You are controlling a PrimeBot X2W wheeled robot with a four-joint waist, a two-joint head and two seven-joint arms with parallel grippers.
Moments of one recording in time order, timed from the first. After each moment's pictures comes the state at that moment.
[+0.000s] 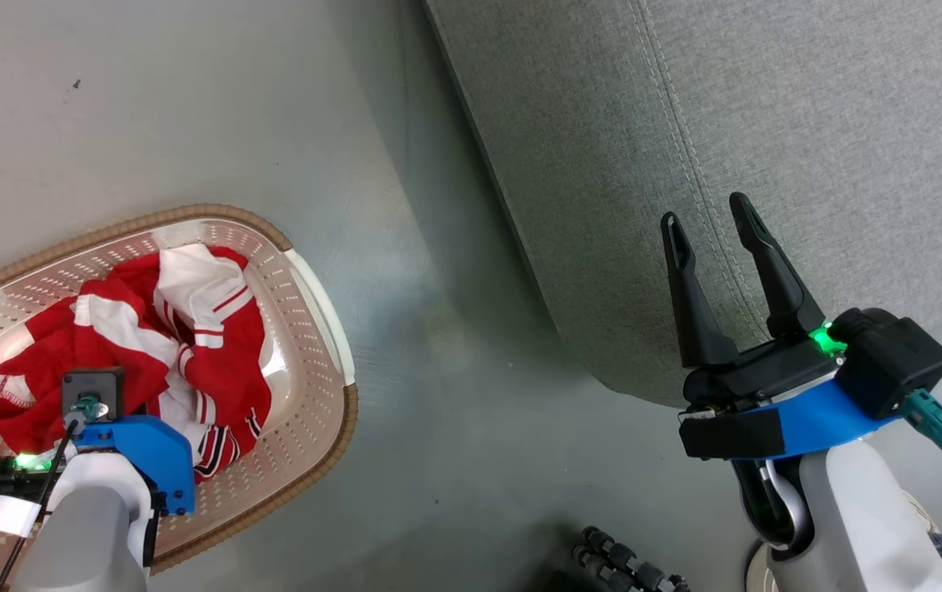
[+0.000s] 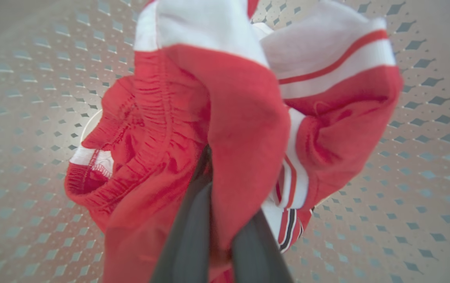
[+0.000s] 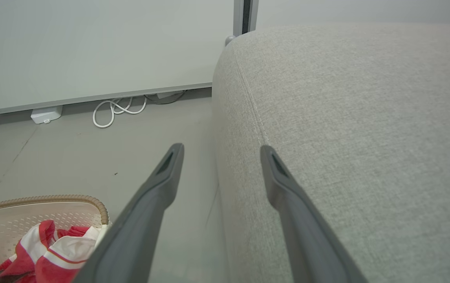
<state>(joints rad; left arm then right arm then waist) -0.56 0.26 -0.17 1.11 -0.16 -0.01 -0.16 -0.33 -0.05 0.16 0.08 0.23 0.13 -0.26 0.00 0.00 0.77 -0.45</state>
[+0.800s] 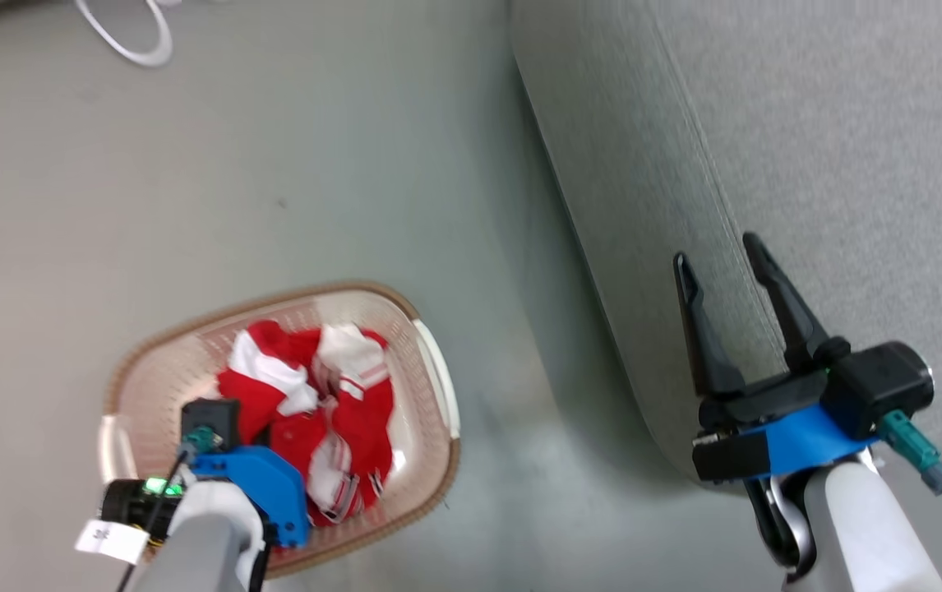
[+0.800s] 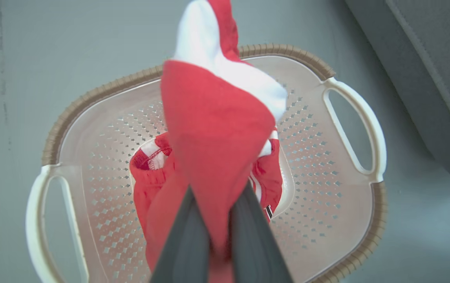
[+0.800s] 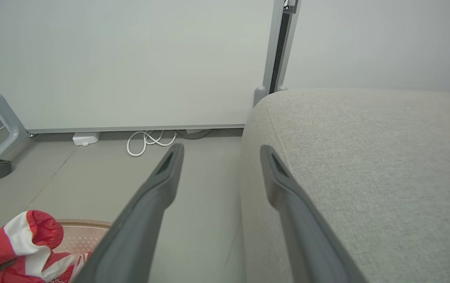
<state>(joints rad) -0.55 0.10 -0.22 1.19 -0.21 -0.06 -0.23 -0.29 -0.05 0.10 0.14 0.09 0.13 -0.26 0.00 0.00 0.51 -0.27</state>
